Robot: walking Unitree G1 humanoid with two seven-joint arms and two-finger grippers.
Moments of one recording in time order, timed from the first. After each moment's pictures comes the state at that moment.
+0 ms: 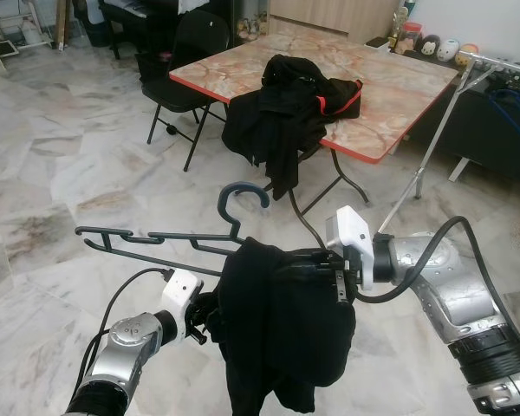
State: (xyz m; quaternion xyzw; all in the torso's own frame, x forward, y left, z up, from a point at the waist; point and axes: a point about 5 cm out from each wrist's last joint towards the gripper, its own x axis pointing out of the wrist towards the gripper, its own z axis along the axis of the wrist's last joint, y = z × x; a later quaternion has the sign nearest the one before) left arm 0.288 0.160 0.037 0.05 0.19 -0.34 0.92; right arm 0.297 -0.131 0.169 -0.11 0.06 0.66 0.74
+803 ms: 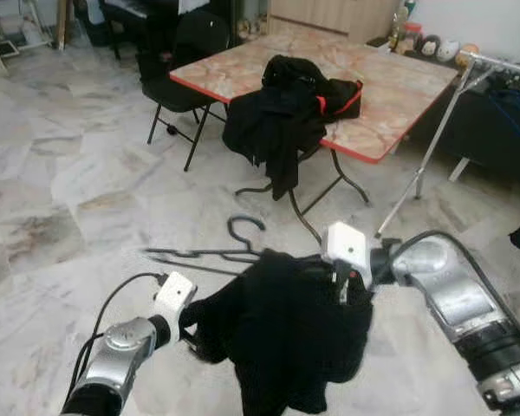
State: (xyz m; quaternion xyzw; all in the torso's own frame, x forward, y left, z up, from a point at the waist) left arm 0.287 0.179 0.027 0.09 0.22 -0.29 0.93; right arm 0.316 -0.165 0.135 -0.28 0.15 0.54 0.78
